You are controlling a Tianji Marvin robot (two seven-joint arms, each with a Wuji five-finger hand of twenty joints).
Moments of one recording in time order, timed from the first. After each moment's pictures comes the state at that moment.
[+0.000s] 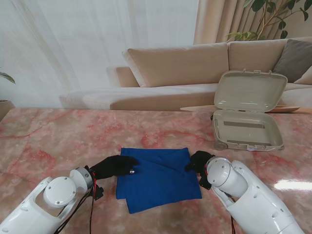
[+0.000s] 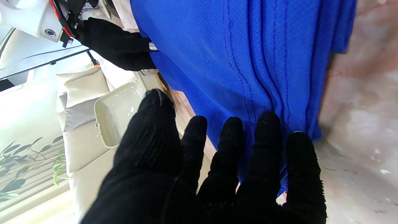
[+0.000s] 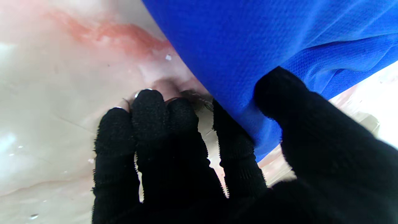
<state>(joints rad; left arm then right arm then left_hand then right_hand) 1.58 -1.06 -1.20 -1.53 0.16 -0.11 -0.35 -1.44 -1.06 1.06 -1.57 -0.41 0.60 0.27 1.09 -0.20 0.01 -0.06 0.52 0.15 0.37 0.38 0.55 0.23 0.43 0.53 0.44 0.30 0.57 0.86 0.05 0.32 1.04 0.87 0.65 -0.62 0.83 -0.08 0.80 0.14 1.12 0.74 0.80 0.36 1.01 0.88 0.83 0.35 1.10 0.77 0.43 0.41 1.39 0.71</state>
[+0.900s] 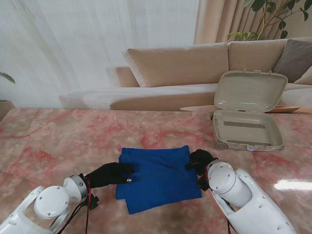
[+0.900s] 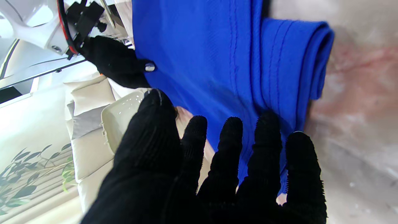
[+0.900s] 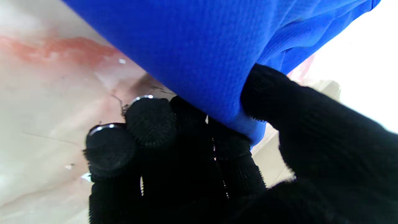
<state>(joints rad) 1.71 -1.05 -1.27 -1.64 0.18 -0.12 -0.39 -1.56 -1.11 1.16 -1.65 -0.33 0.53 0.14 1.09 -0.20 0.01 -0.06 0.52 0.15 0.37 0.38 0.55 0.23 0.43 0.53 0.44 0.30 0.57 0.86 0.05 0.32 1.04 0.87 0.64 -0.80 1.11 -0.01 0.86 0.22 1.22 0.78 1.04 0.26 1.03 0.94 1.13 0.28 1.25 0.78 0.76 0.38 1.65 0.75</state>
